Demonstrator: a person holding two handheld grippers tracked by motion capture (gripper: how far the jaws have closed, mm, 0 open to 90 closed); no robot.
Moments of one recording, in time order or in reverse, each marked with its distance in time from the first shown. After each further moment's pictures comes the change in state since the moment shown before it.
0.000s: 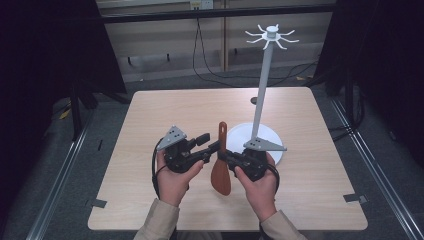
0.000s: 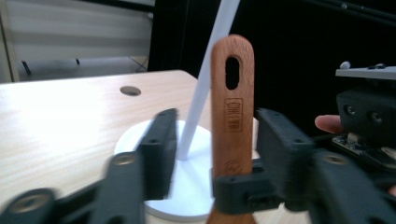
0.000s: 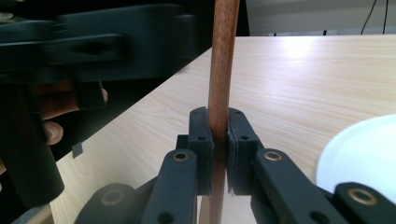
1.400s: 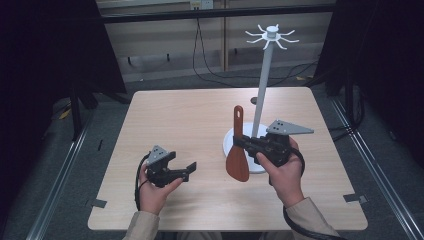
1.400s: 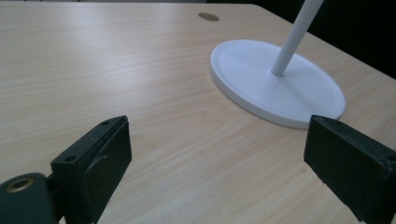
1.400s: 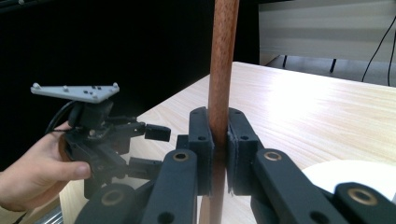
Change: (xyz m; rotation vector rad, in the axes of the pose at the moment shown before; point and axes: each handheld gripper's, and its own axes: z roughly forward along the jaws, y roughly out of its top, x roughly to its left) left arm 0.072 -0.078 -0.024 0.165 0.210 0.004; right arm -0.024 0.047 -0.040 -0.032 0.076 -0.106
